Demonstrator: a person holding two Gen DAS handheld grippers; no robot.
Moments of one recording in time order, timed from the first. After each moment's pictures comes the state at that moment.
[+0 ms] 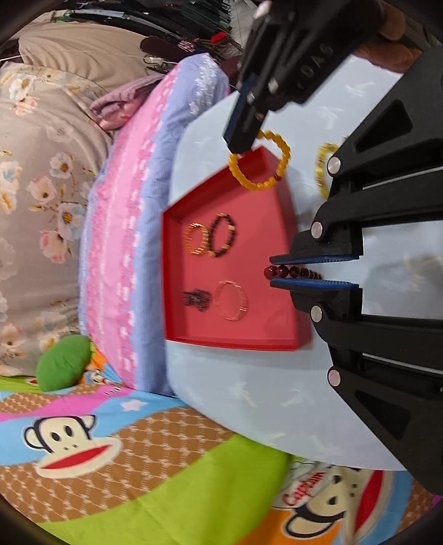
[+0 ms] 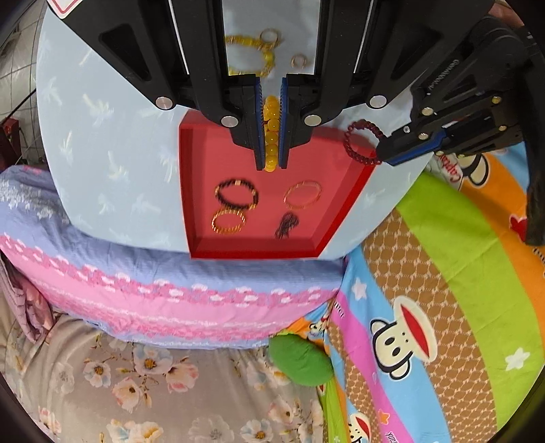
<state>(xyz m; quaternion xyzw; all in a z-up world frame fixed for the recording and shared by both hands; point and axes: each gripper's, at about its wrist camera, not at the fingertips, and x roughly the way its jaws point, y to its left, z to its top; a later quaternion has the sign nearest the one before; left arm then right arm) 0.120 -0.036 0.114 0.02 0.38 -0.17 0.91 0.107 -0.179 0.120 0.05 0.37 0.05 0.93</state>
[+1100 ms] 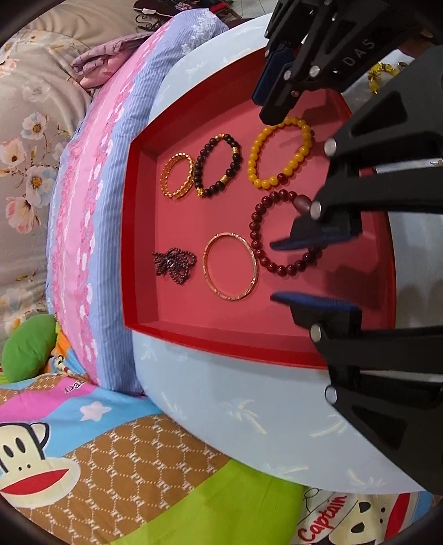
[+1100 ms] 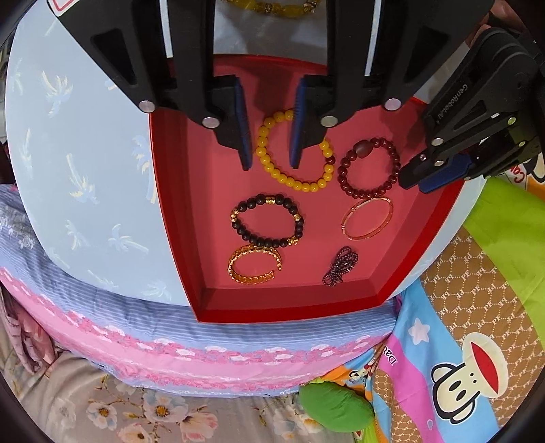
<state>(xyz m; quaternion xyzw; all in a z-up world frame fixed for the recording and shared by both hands) 0.209 -0.046 0.023 0.04 0.43 -0.10 0.90 0.184 -0.189 0.026 0.05 0.45 0.01 0.89</state>
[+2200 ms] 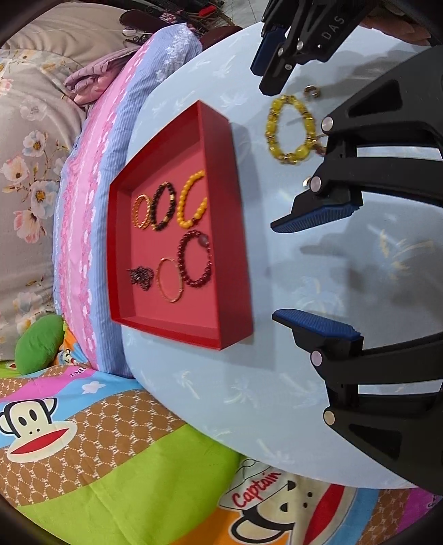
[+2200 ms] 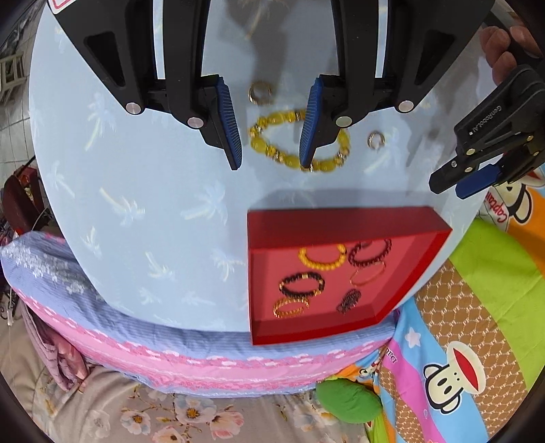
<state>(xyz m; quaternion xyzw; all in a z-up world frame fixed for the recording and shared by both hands) 0.091 -0.038 0.037 0.05 0.42 -0.11 0.90 0.061 -0.220 0.036 0.06 0.45 -0.02 0.89</state>
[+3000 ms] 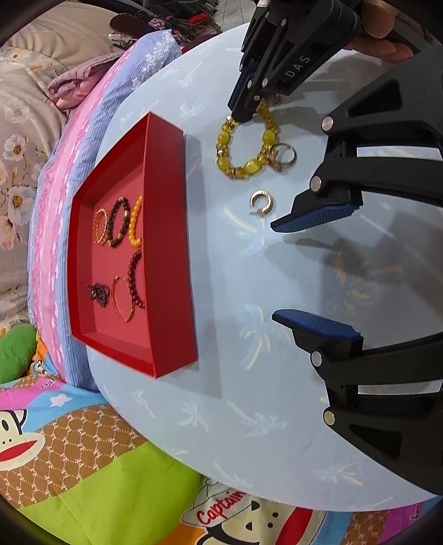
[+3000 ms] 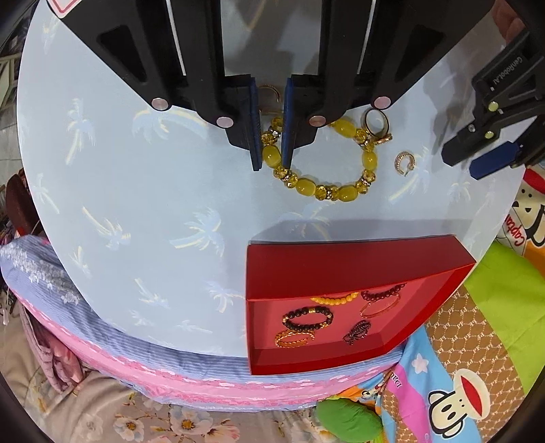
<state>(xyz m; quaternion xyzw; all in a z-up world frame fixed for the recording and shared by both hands) 0.071 -0.049 0.010 0.04 0.47 -0.13 0.87 0.065 -0.216 0.001 0.04 0.47 -0.03 0.88</state>
